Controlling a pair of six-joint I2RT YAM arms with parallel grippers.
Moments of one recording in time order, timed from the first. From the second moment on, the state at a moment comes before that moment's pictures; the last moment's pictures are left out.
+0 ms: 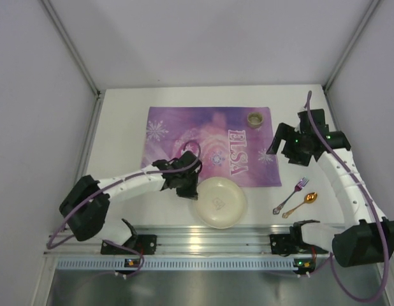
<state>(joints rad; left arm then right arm) -0.84 1.47 0.85 -0.52 0.09 -0.74 0.13 1.17 1.15 -0.97 -0.12 0.48</state>
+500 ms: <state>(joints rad) -0.61 1.56 1.30 -0.67 -0.09 -0.62 0.12 1.00 1.09 -1.03 -0.11 0.47</state>
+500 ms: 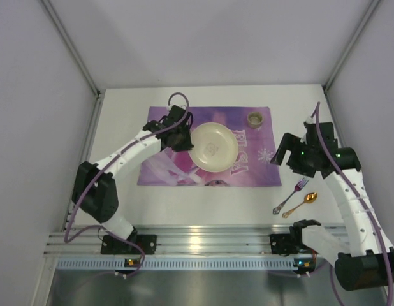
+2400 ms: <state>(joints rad) -0.38 1.36 1.13 -0.72 0.21 -0.49 -0.17 1.44 0.80 -0.84 0.09 0.61</state>
